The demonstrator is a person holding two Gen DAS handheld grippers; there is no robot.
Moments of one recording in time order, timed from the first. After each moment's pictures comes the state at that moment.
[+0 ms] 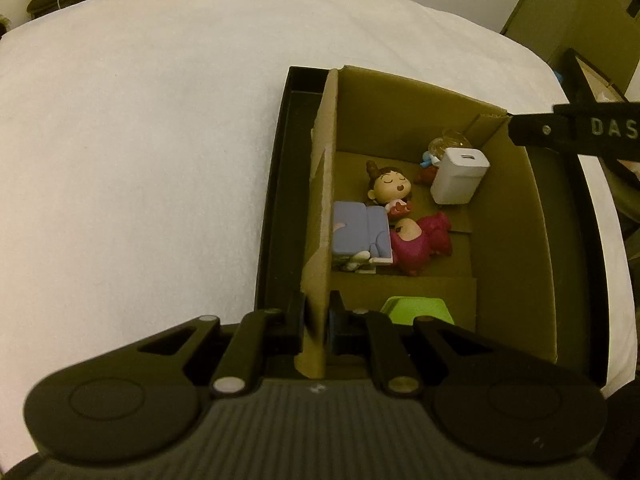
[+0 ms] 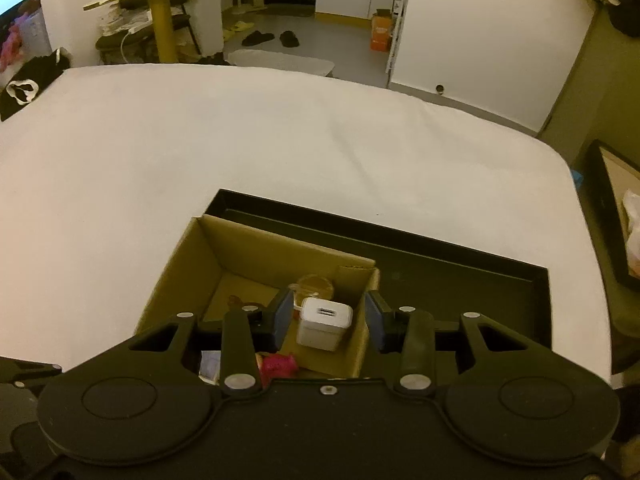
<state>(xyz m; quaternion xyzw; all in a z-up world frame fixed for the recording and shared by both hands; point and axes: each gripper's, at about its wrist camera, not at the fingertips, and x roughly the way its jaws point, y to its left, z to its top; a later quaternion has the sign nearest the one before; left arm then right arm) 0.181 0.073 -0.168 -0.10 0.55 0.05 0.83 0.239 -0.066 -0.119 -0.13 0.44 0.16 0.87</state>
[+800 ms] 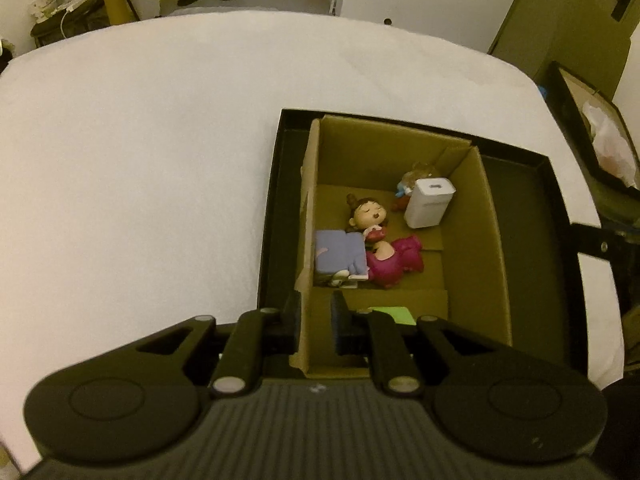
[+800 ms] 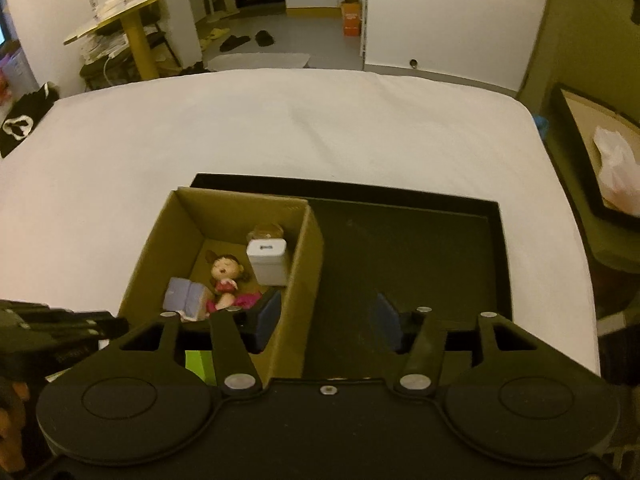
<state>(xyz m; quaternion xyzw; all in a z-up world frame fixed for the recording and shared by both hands) 0.167 0.064 -0.117 -0.09 0.53 0.05 0.84 0.206 -0.146 -0.100 -0.06 0.46 0.14 0.87</state>
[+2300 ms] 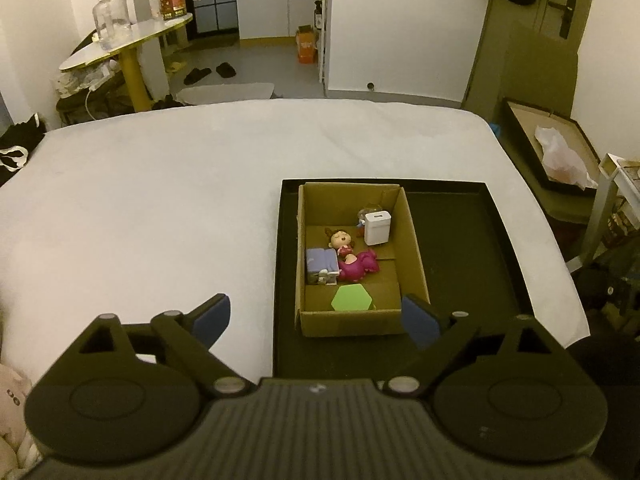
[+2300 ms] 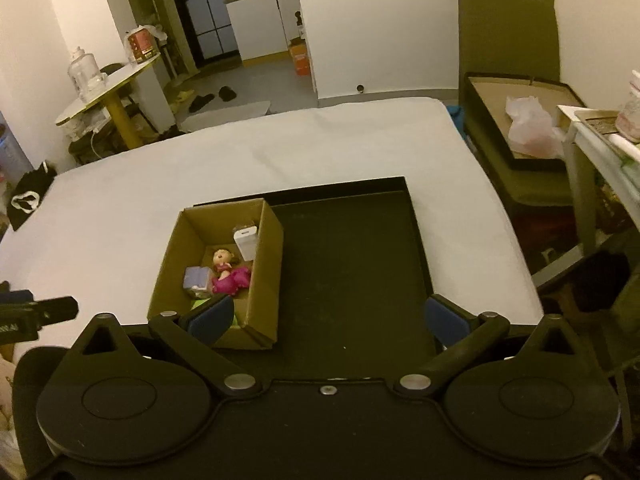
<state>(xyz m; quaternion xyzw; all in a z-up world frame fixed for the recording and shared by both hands) 0.046 0.021 0.002 -0.03 0.44 0.05 0.90 0.085 -0.227 -0.038 0.03 0.42 0.08 0.90</state>
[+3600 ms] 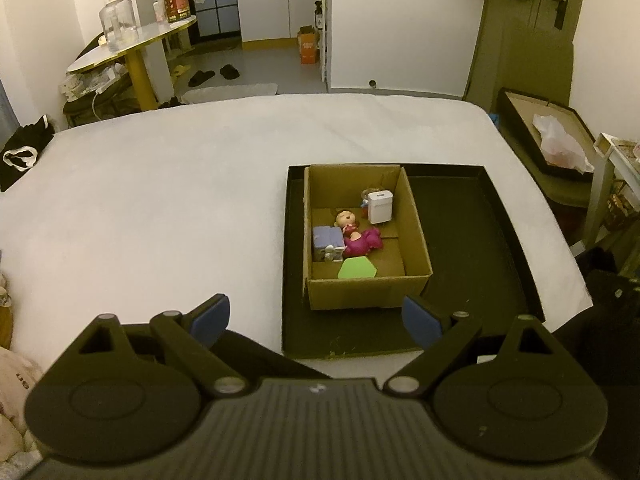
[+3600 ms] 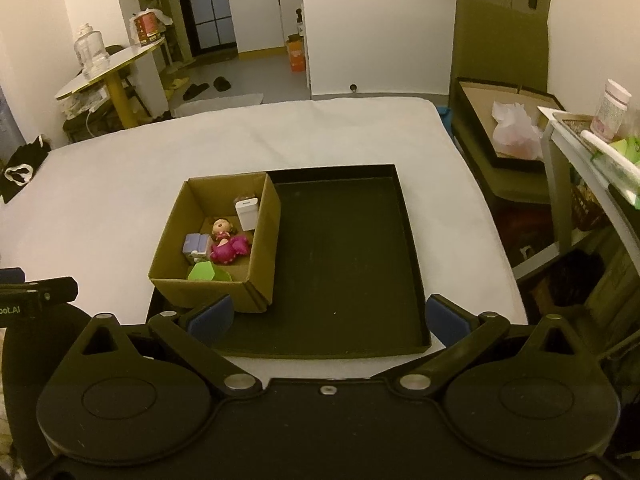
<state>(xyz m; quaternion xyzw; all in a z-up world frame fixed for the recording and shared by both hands) 0.007 0.020 -0.006 -0.02 0.44 0.06 0.90 0.038 -0.213 -0.035 -0.01 0.41 0.08 0.91</state>
